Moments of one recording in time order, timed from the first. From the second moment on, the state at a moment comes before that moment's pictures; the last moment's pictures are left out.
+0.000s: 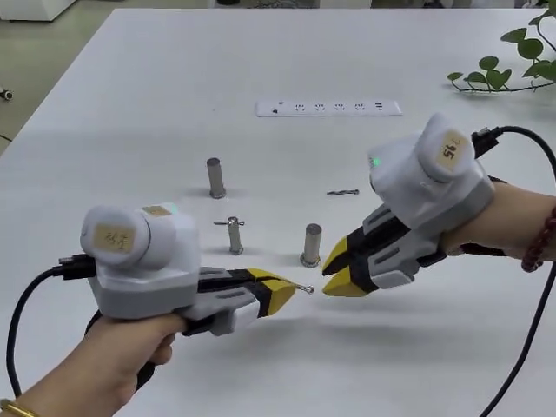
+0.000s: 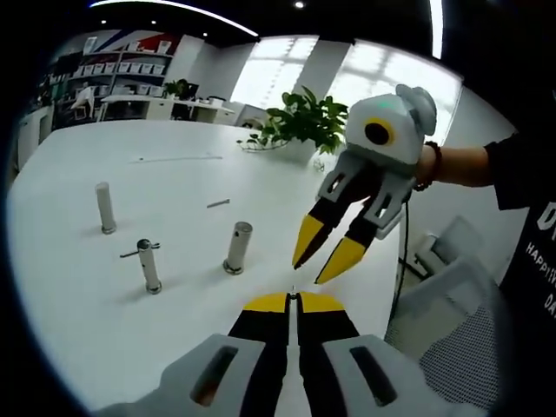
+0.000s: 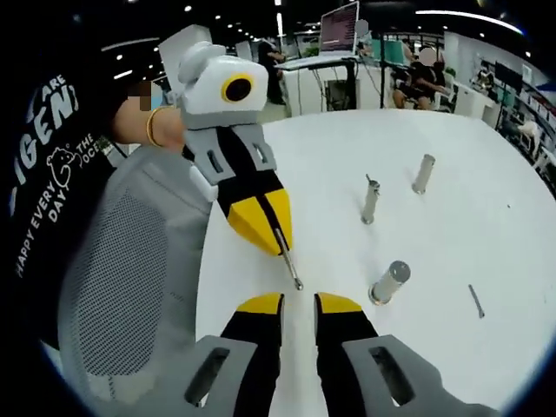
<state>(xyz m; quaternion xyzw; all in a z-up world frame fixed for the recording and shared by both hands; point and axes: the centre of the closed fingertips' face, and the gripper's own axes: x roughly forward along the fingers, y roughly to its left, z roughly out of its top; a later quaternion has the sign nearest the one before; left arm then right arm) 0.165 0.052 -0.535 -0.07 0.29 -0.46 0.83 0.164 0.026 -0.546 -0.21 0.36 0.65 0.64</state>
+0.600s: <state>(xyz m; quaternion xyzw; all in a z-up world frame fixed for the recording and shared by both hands) 0.143 0.047 -0.530 -0.02 0.26 -0.54 0.80 0.132 0.027 -0.549 -0.13 0.37 0.70 0.60</state>
